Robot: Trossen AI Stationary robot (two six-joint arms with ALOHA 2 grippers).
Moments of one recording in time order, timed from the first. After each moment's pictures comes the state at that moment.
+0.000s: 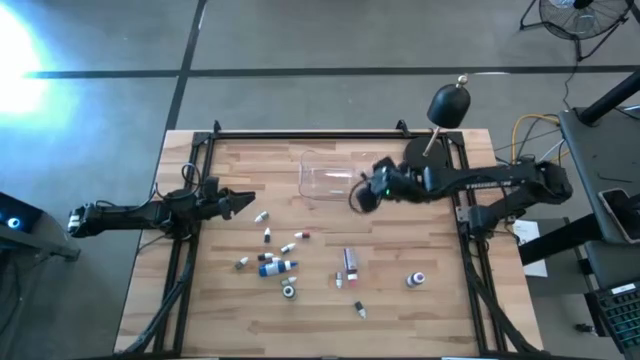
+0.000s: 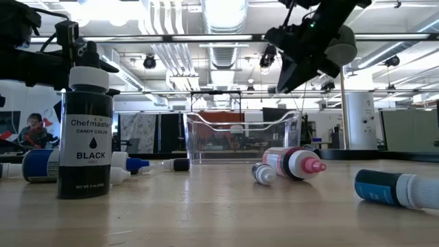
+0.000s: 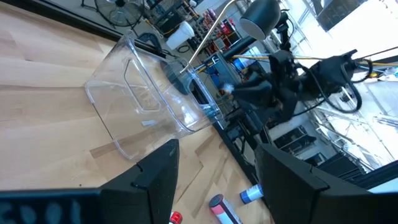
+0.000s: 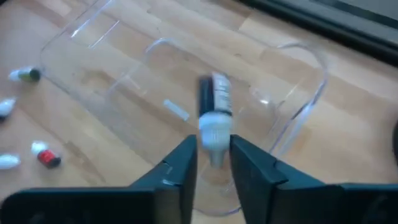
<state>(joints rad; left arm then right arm) 0.06 0.17 0.01 0.05 -0.29 -0.94 -0.09 1.36 1.00 -0.59 0.44 0.79</state>
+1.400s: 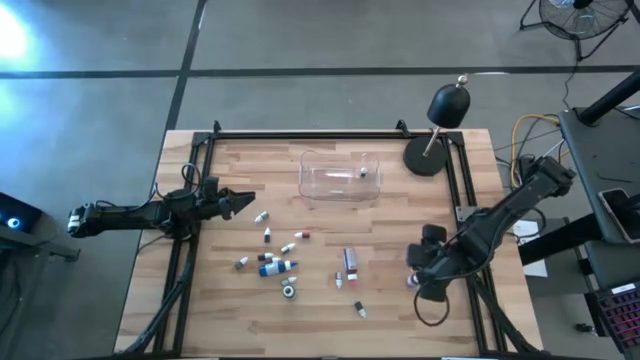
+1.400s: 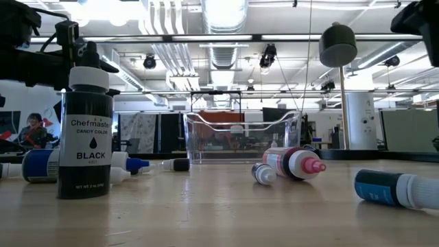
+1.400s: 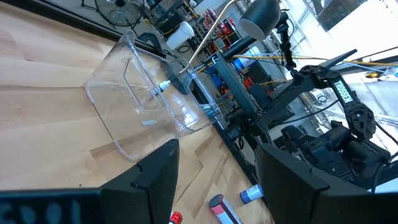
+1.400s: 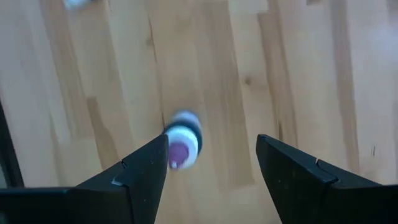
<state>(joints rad) 0.06 0.17 0.01 0.05 -0.29 -0.94 0.68 1.33 1.08 -1.13 0.15 0.84</state>
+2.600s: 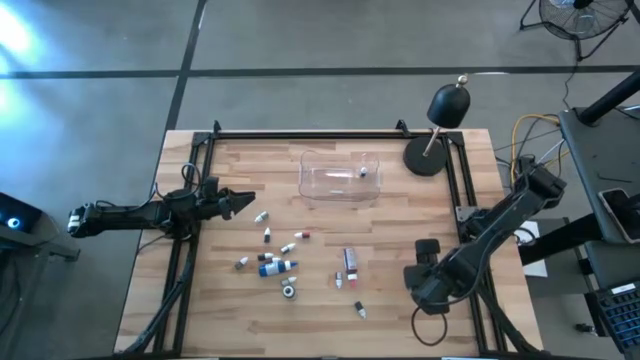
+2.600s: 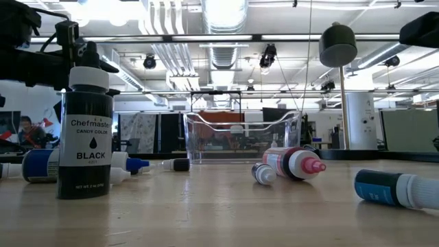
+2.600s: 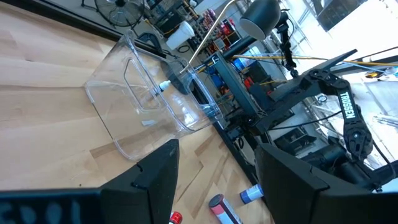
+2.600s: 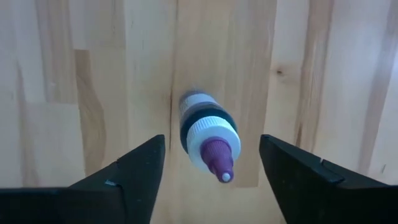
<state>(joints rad) 0.06 0.17 0.01 0.05 -0.29 -0.94 0.75 1.47 1.06 -1.08 0.13 0.75</state>
